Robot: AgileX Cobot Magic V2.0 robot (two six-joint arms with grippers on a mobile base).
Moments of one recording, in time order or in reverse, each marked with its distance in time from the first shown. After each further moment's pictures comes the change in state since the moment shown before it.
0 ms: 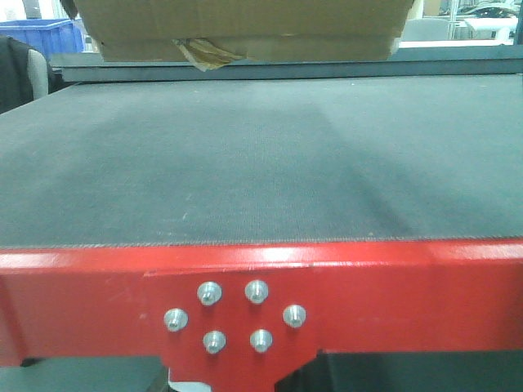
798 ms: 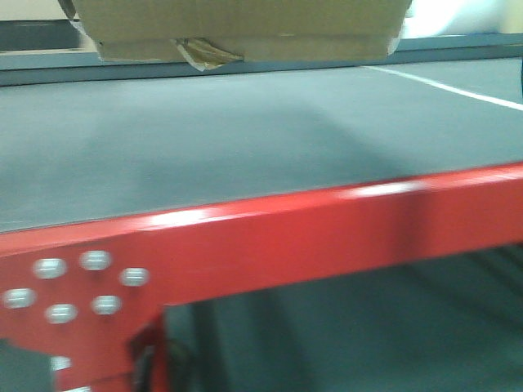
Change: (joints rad) left arm 0.000 0.000 0.000 0.006 0.000 0.000; right arm 0.000 0.002 0.000 0.002 -0.007 0.000
